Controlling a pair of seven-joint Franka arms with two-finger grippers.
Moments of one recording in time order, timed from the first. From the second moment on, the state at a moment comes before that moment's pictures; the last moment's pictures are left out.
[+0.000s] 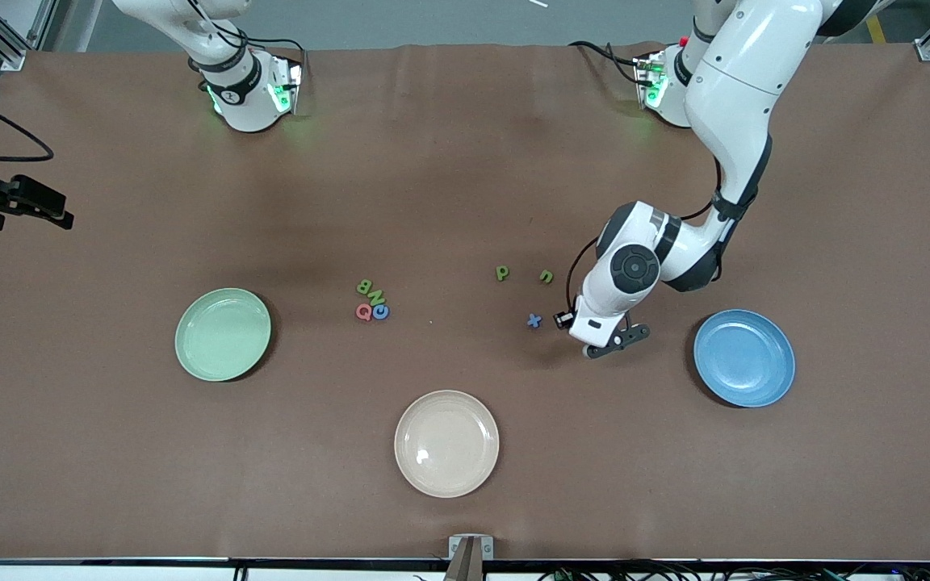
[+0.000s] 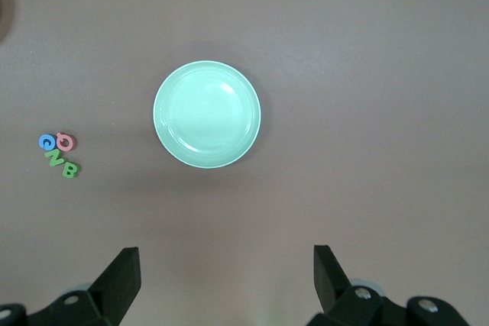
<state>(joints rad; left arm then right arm) -0.32 0.63 -0.17 -1.86 0.03 2.45 -0.87 0.00 -0.01 -0.08 -1.62 0.00 1.56 -0.08</state>
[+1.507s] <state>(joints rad) 0.11 0.61 -0.10 -1.79 0.15 2.32 -0.41 0.02 0.19 -0.08 -1.62 0.00 1.73 -0.02</state>
